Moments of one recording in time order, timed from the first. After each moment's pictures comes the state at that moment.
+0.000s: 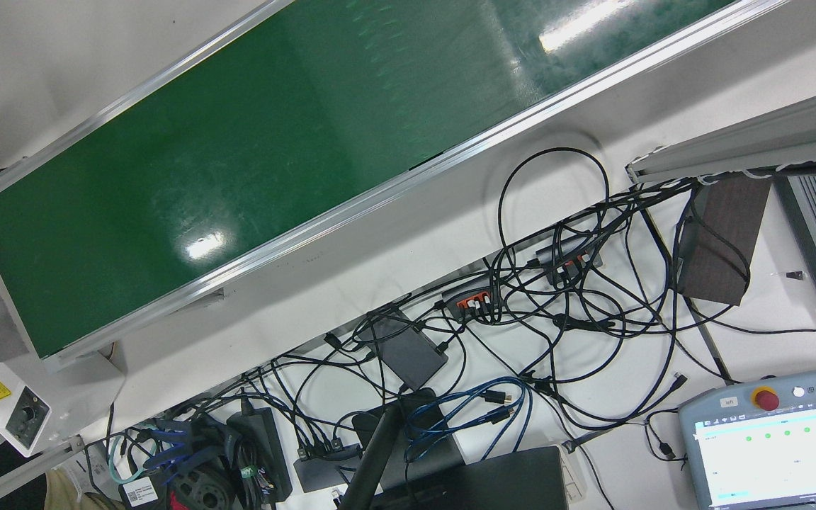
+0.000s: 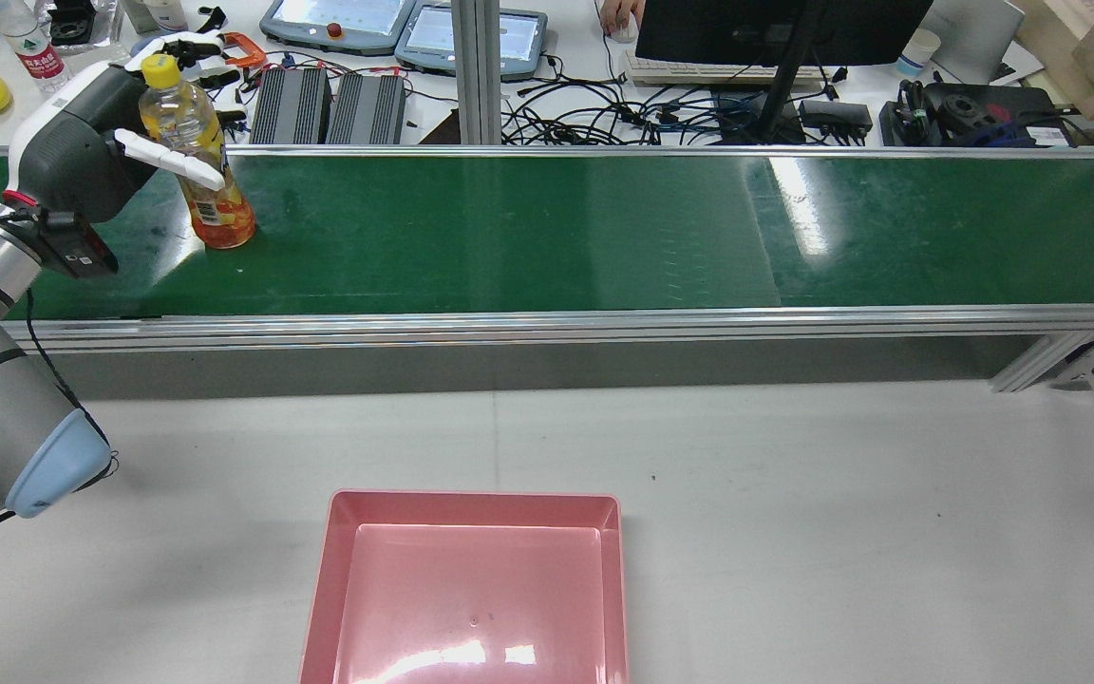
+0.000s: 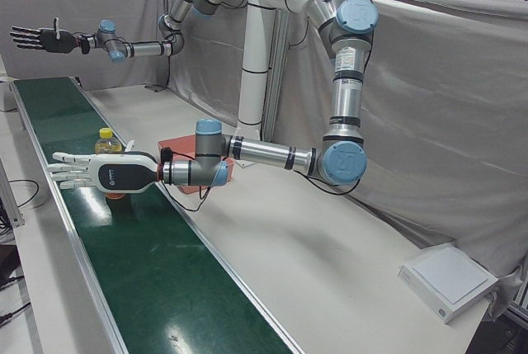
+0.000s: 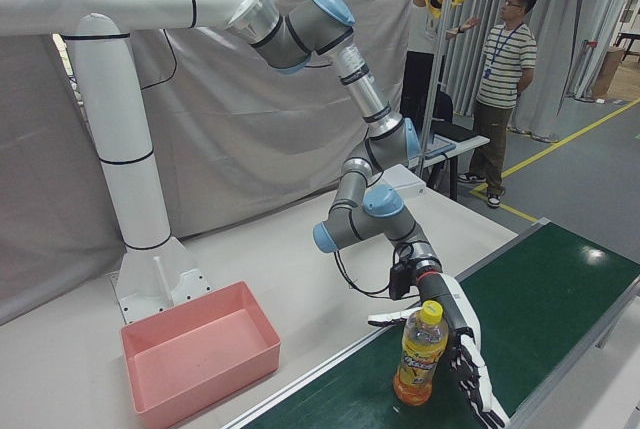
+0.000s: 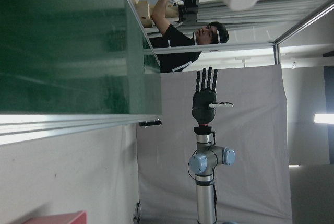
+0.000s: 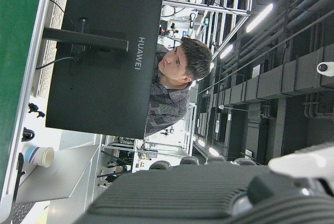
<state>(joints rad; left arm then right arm) -0.93 -2.04 -1.68 0.22 1.18 0.24 1.53 -1.55 1.61 -3.11 -1.57 -0.10</state>
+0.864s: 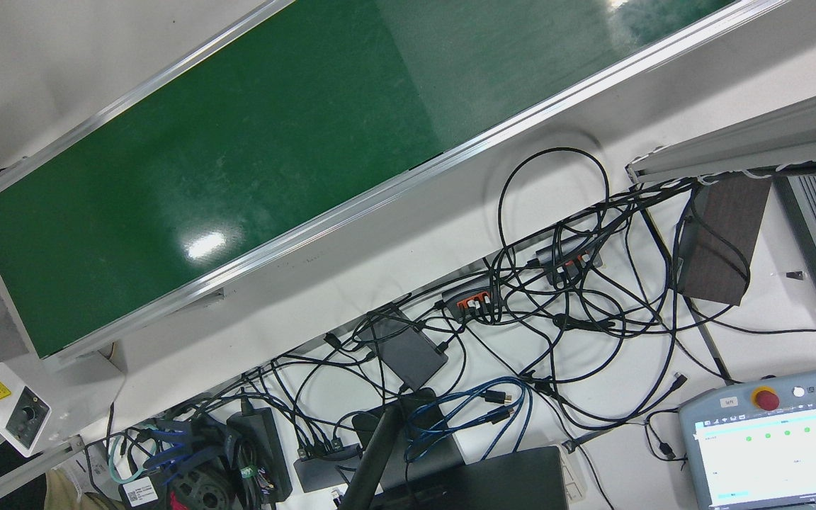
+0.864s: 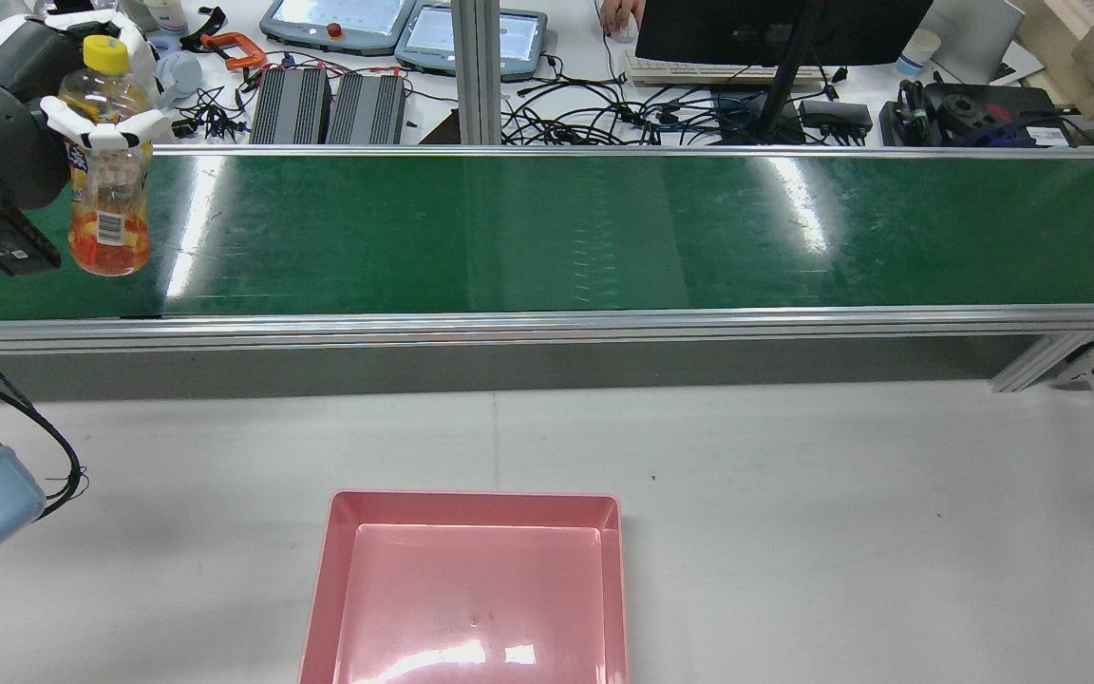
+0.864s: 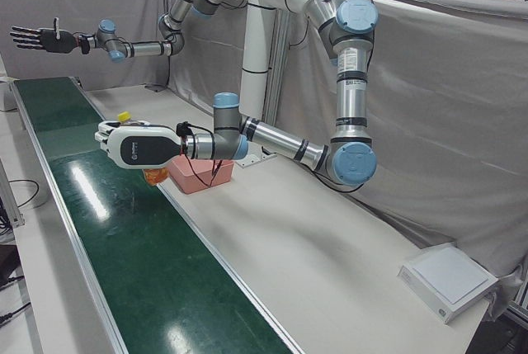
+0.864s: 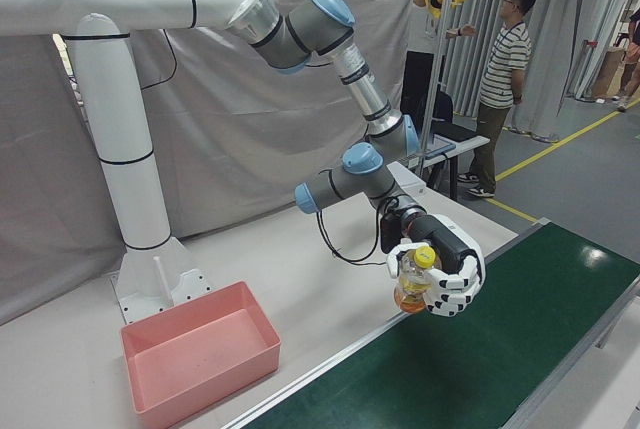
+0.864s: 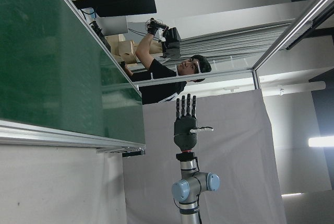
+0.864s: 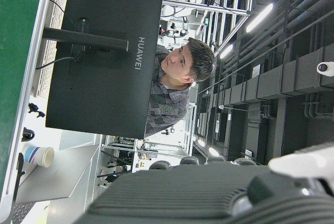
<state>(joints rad) -0.92 -1.99 -1.97 0.46 1.11 0.26 1.53 -1.55 1.61 -3.11 -1.57 -0.10</state>
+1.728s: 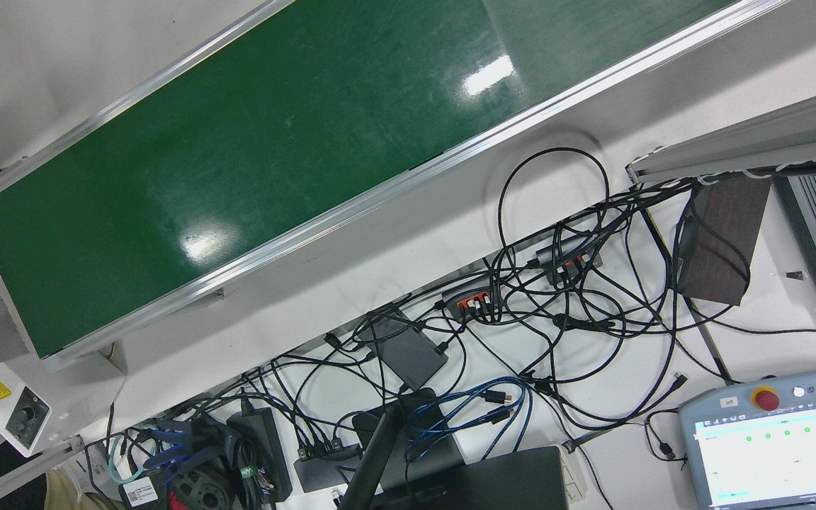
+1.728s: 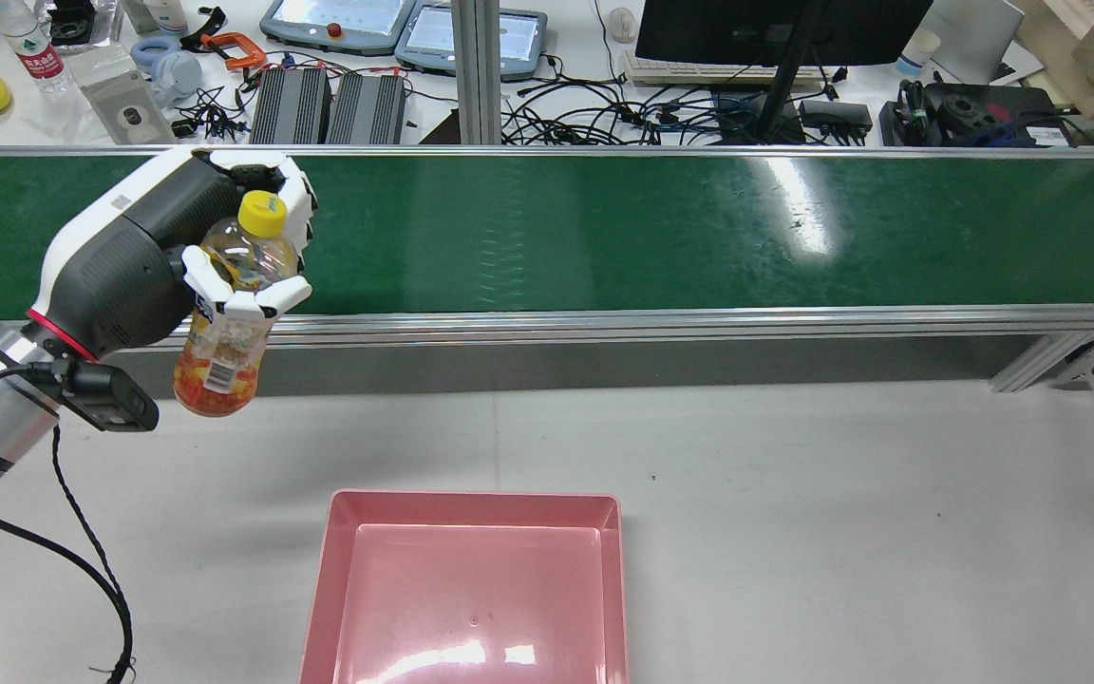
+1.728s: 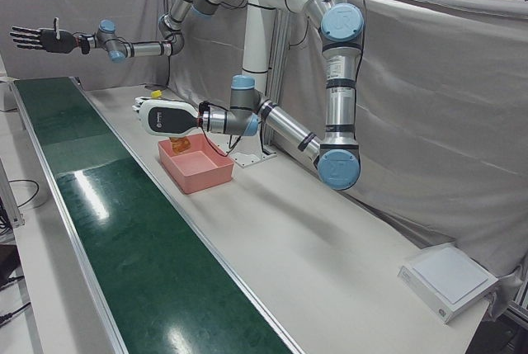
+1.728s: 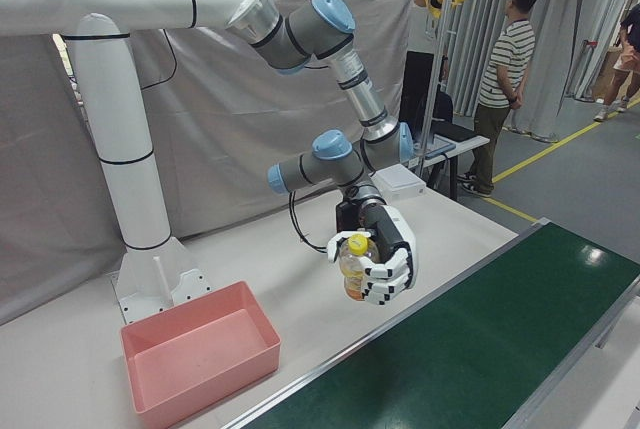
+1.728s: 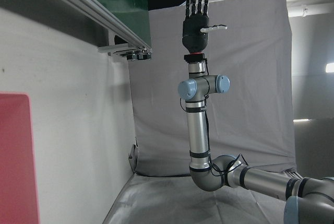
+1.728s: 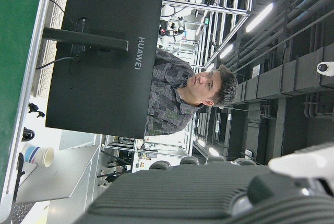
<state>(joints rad) -0.62 -1.99 -2.23 0.58 1.10 0.46 1.53 -1.55 1.61 -3.11 -1.57 -0.10</state>
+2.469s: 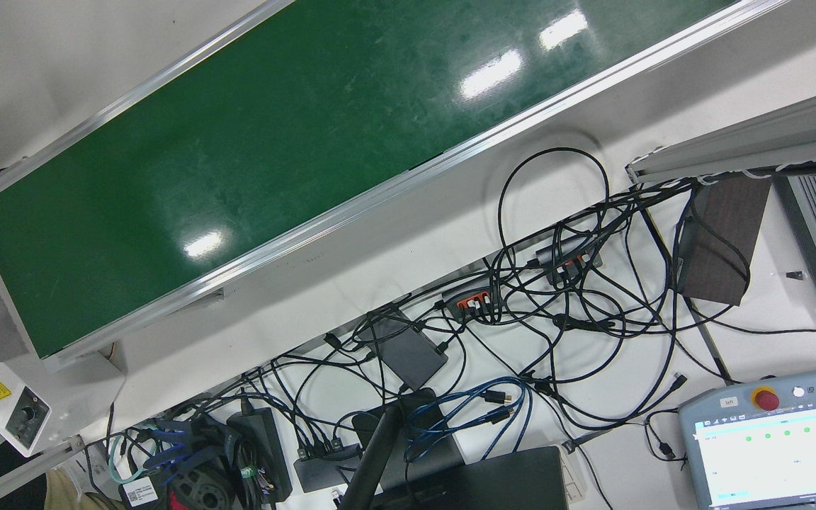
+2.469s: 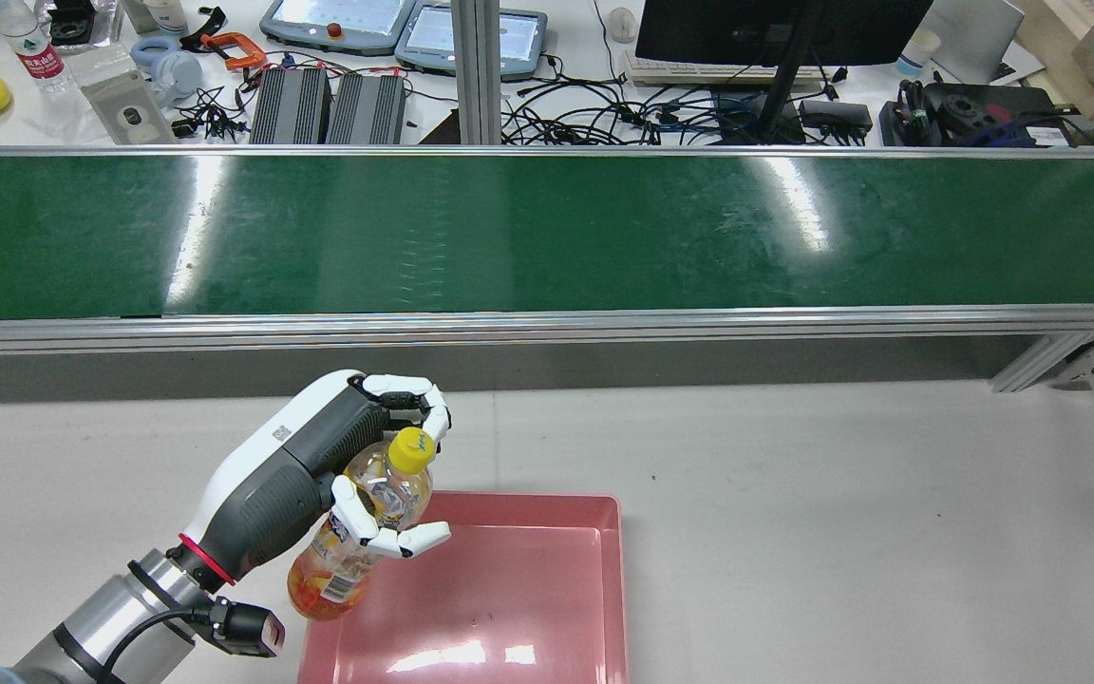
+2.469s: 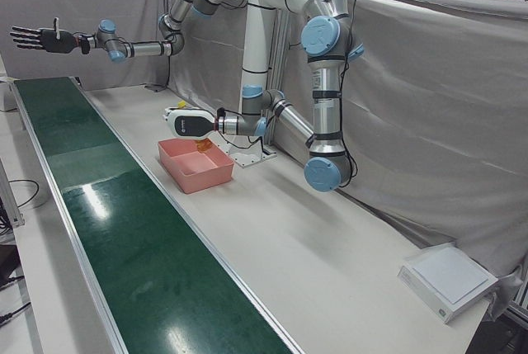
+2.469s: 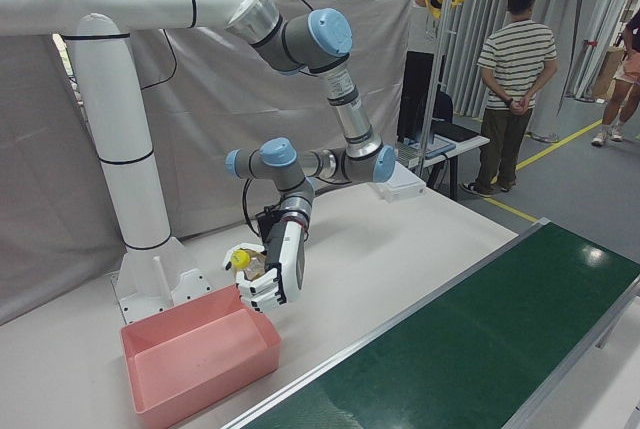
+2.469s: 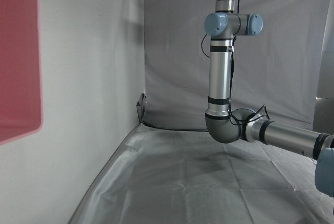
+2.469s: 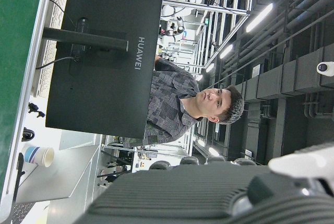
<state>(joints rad) -0.23 -1.98 -2.25 0.56 0.86 0.60 1.53 -1.55 1.61 -3.11 -1.57 -0.10</state>
